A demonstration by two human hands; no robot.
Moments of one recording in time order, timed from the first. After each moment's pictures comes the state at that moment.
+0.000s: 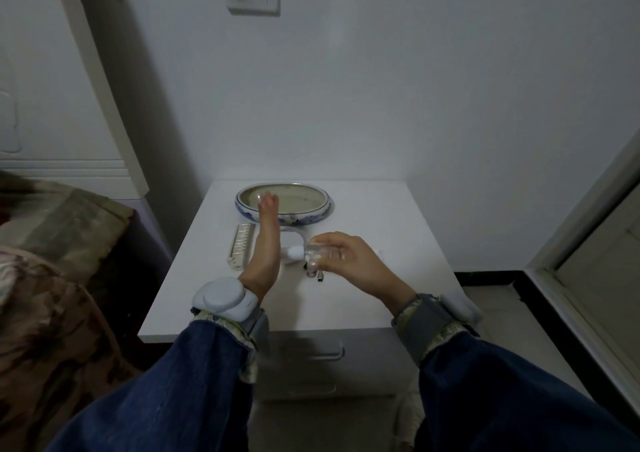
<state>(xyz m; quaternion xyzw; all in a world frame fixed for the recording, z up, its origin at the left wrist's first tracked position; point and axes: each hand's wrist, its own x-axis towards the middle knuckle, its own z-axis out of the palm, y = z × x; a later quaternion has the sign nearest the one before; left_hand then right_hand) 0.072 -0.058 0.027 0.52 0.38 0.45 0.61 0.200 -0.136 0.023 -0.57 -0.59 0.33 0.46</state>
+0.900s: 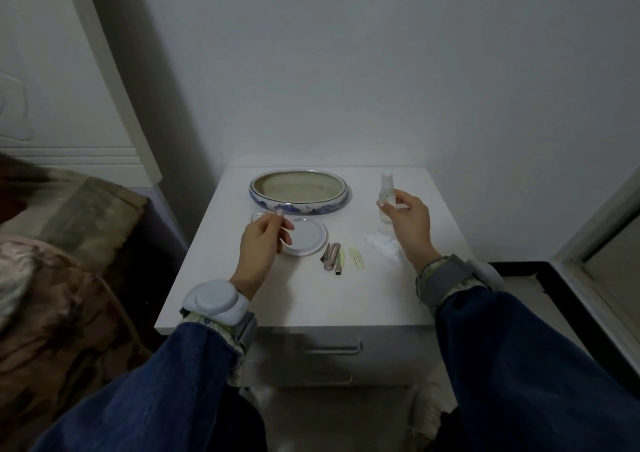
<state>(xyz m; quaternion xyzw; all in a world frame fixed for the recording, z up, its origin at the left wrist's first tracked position) 0.031 -0.040 0.004 0.62 0.46 0.43 0.47 0.266 -0.083 -0.005 -0.70 -0.38 0.19 0.58</state>
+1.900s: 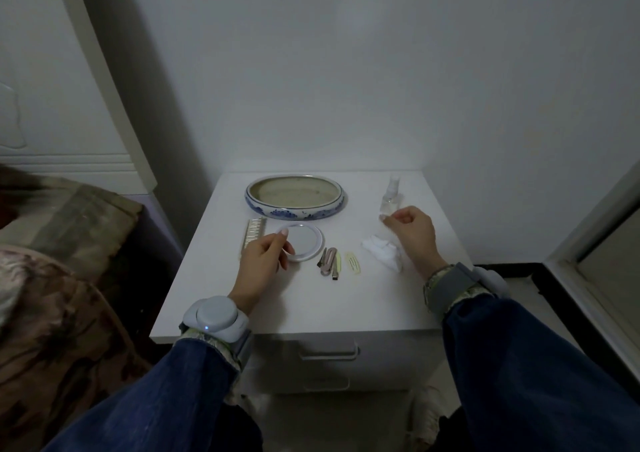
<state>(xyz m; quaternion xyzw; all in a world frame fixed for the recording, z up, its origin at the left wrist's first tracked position) 0.029 -0.049 -0.006 0.65 0.46 0.38 0.47 0.281 -0.096 -0.010 -0.73 -0.34 0.22 0.55</state>
